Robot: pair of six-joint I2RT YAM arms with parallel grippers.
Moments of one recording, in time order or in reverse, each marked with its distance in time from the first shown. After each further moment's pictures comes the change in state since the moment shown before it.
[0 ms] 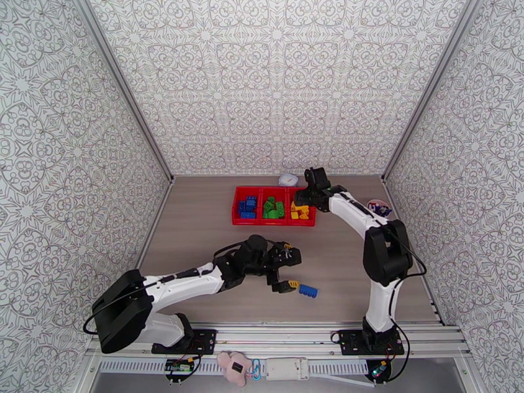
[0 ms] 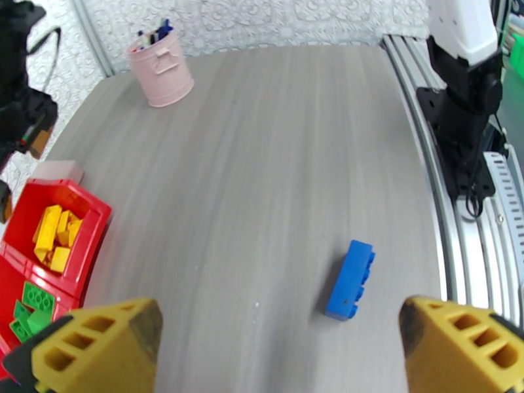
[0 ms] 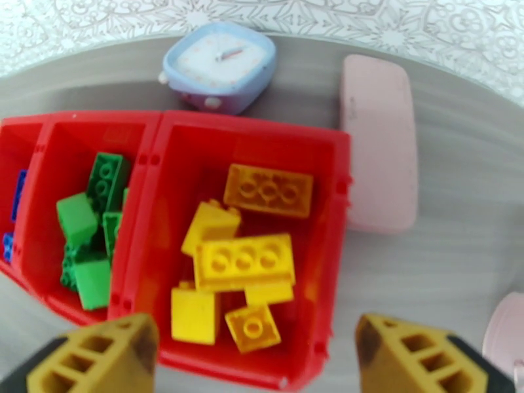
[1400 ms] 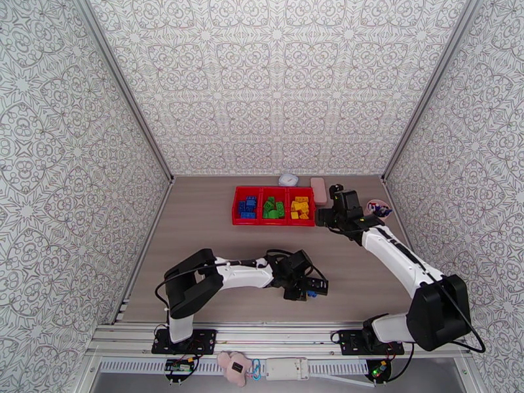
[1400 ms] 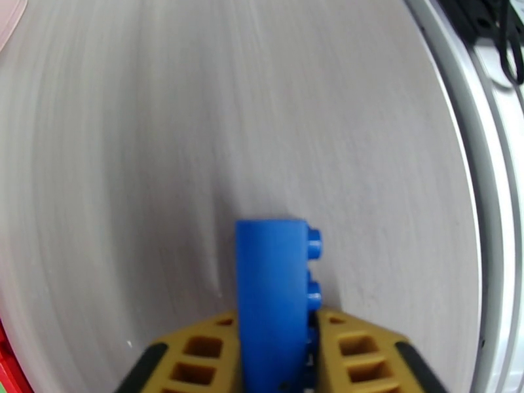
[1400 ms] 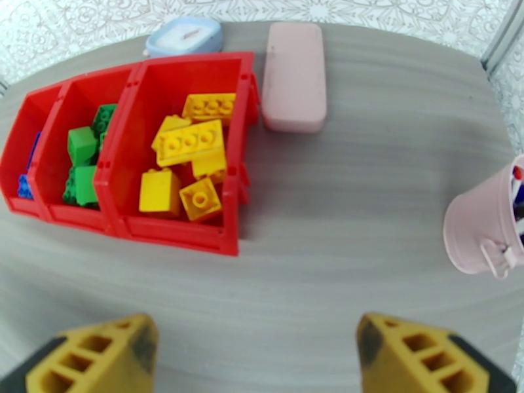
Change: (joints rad) left arm -0.164 0.455 0.357 -0.426 -0.154 0.199; right arm -0.057 -0.467 -0.456 0.043 -0.003 0.016
